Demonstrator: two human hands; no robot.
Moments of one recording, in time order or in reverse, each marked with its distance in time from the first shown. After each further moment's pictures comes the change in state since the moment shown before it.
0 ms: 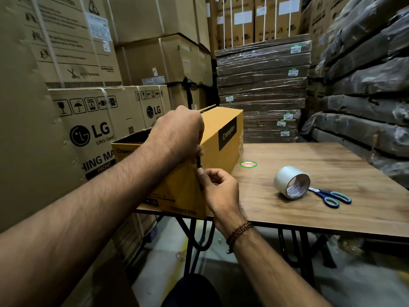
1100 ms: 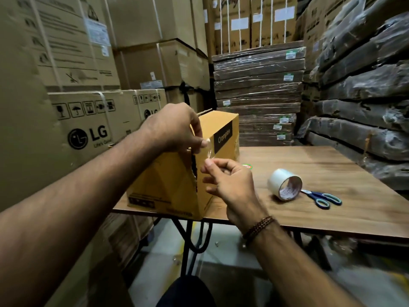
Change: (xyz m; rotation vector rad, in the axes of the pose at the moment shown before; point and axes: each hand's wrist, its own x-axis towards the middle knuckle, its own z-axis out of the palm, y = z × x) left_hand 0.003 -0.005 -0.025 -0.361 -0.134 -0.063; right_hand -0.028 -0.074 -0.030 0.090 -0.119 0.016
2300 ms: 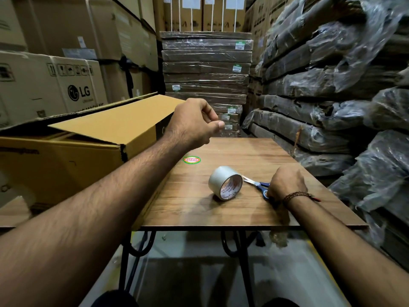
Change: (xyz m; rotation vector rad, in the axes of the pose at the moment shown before) left_hand 0.098 0.087 0.116 -0.643 0.142 0.113; right_hand 0.088 -0.040 -0.244 -1.671 0.620 0.389
